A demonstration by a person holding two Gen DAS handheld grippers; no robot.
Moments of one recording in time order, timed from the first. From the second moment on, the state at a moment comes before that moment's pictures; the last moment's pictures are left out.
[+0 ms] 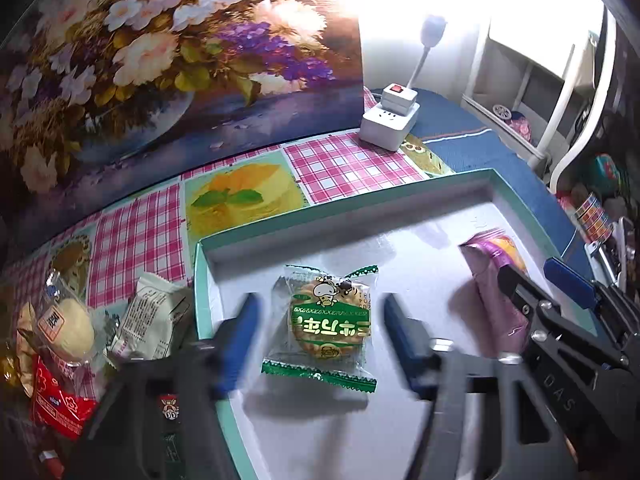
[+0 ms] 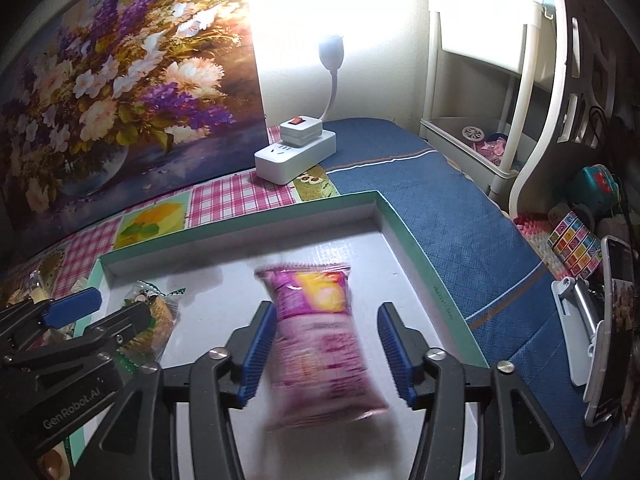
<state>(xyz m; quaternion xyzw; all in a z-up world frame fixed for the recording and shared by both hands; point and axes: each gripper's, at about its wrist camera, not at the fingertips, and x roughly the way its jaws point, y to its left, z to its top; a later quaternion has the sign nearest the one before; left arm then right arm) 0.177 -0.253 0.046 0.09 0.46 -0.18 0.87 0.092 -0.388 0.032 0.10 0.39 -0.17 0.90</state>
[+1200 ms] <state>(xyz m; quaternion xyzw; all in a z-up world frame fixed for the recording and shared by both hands) 0.047 -0.036 0.047 0.01 0.44 -0.08 0.89 0.040 -0.258 0.037 0.03 0.44 0.02 0.90</state>
